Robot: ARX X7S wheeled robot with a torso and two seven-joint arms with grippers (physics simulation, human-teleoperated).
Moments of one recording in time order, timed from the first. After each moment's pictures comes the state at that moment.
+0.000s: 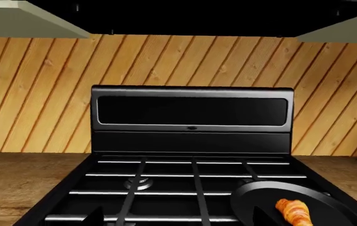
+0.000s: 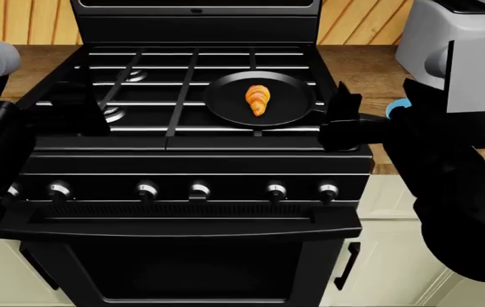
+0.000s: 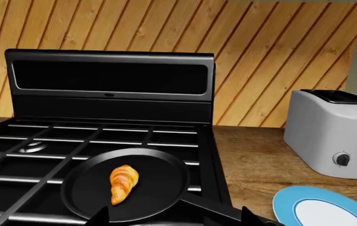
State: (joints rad) left arm -0.80 -0.73 -0.07 0.64 -1.37 -1.01 -0.78; right arm 1.00 0.73 -0.36 -0.57 1.51 0.88 1.04
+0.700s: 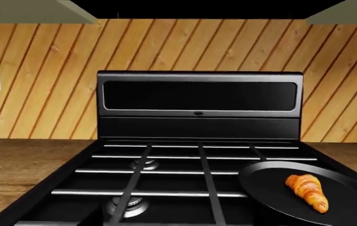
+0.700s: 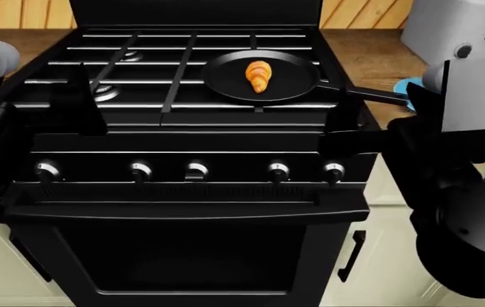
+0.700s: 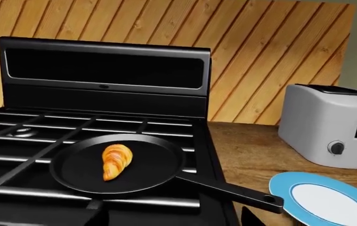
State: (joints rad) left arm -0.80 -0.74 -0.05 0.64 -1.37 -1.01 -0.81; right arm 0.94 0.75 -0.37 -0.63 1.42 0.85 1.02
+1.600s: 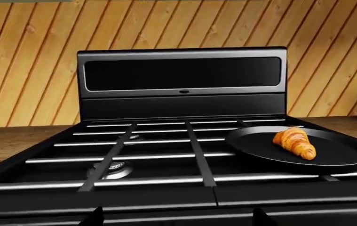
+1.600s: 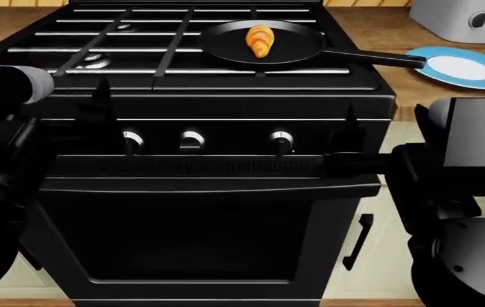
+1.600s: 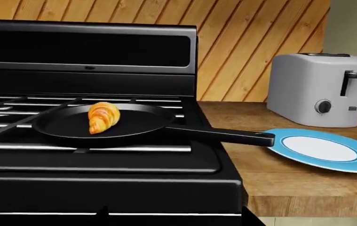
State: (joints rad) left arm -0.72 -0.72 0.01 0.66 -1.22 -0.94 -0.69; right arm 0.78 0.76 -0.35 -0.72 1.32 0.75 1.06
